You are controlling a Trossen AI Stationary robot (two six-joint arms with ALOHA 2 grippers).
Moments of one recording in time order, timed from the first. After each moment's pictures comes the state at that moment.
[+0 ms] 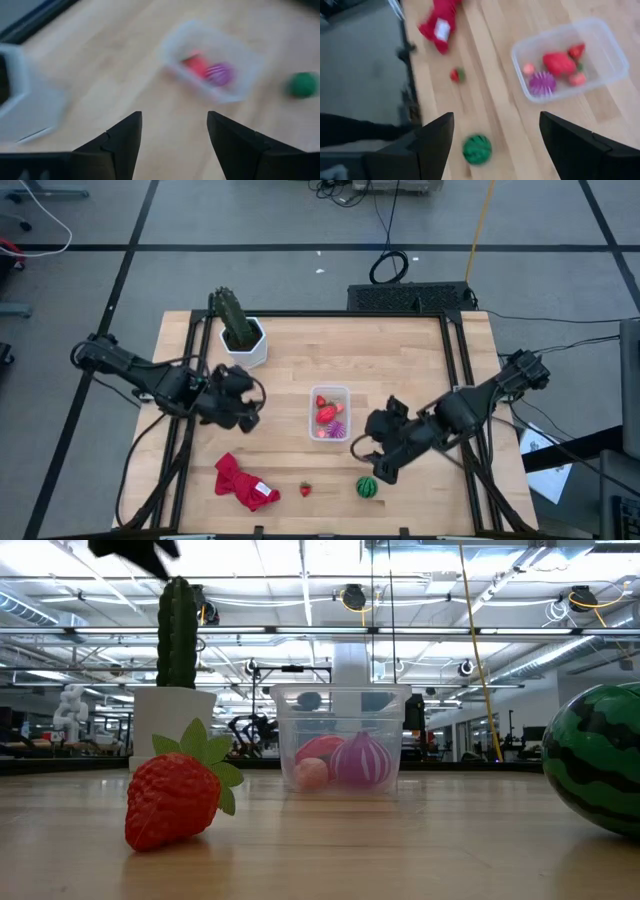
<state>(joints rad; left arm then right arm) -0.43 1.21 1.23 -1.08 -0.54 -0.92 0.54 1.59 1.69 -1.12 0.26 0.82</state>
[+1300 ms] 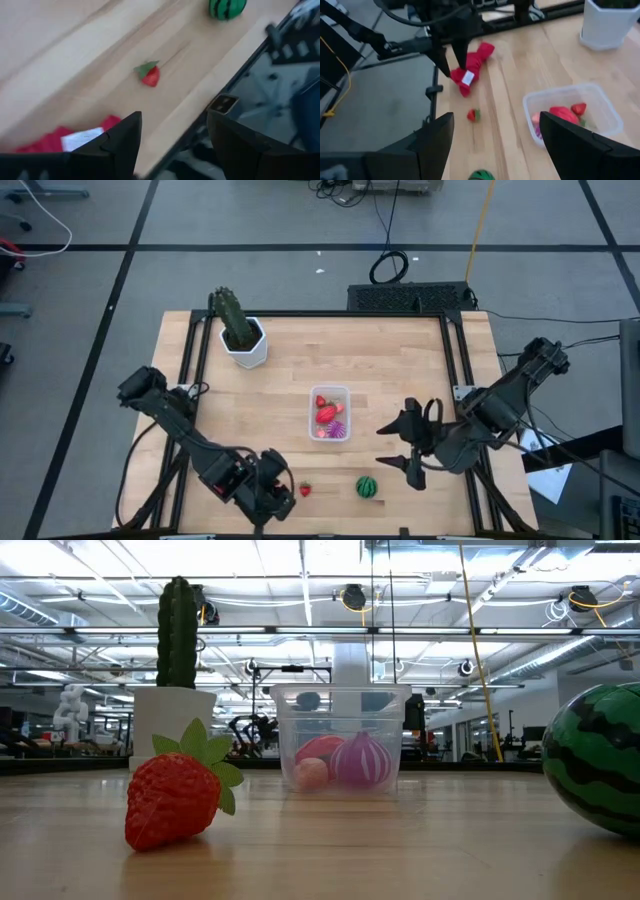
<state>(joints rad) -0.71 1.78 1.53 -0.87 -0.26 -1.56 0.69 1.35 1.46 -0.79 0.53 0.66</state>
